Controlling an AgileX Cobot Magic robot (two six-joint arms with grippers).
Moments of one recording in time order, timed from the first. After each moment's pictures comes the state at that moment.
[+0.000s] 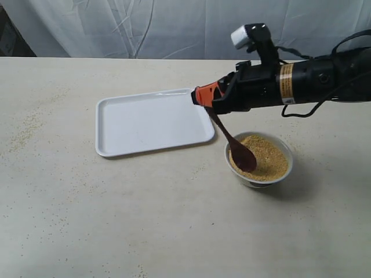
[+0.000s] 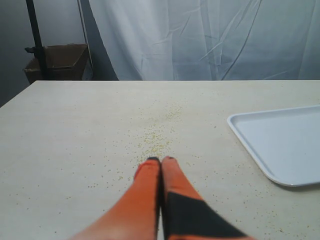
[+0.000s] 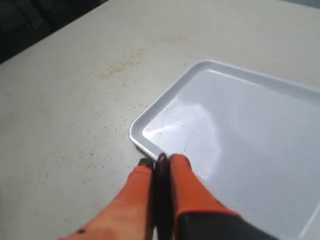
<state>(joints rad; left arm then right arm) 0.02 0.00 0.00 0.04 0.25 -0.02 0.28 1.81 -0.97 -1.46 -0.83 1.25</state>
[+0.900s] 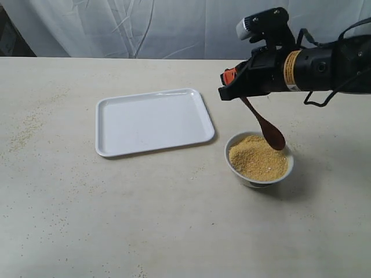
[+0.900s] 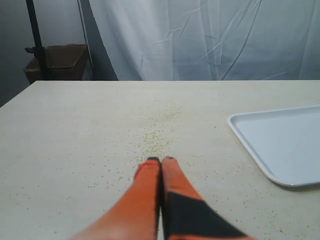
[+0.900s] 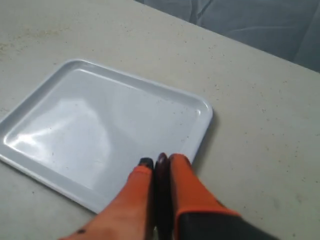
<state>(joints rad) 0.02 0.00 0.00 0.04 0.25 -0.02 0.30 1.73 -0.97 -1.39 -0.38 1.16</state>
